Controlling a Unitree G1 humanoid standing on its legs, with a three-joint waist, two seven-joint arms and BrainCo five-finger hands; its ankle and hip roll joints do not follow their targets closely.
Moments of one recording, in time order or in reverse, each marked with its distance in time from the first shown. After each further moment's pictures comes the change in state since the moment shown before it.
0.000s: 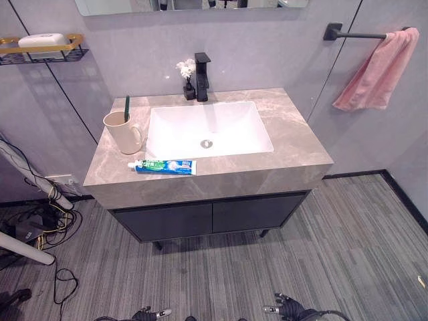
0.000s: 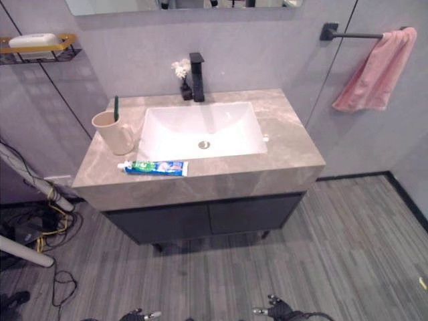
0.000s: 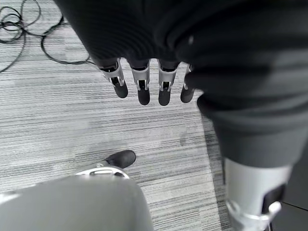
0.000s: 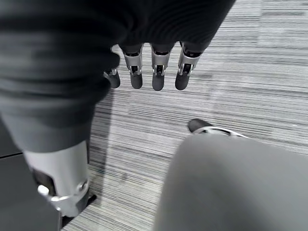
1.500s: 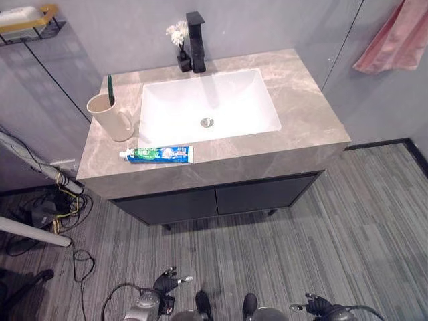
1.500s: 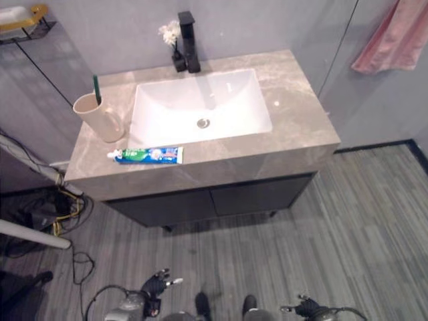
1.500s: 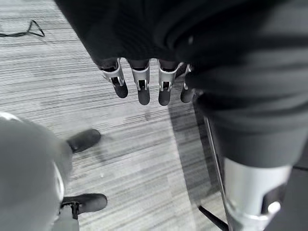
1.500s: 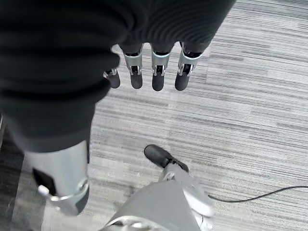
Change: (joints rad) left arm -0.040 0.006 -0.219 -0.373 -0.145 0.019 -0.019; right arm -0.123 -0.112 -0.032 0.200 -0.053 -0.003 -0.031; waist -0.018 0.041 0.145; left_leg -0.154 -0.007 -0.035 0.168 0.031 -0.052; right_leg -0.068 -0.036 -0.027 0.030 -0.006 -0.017
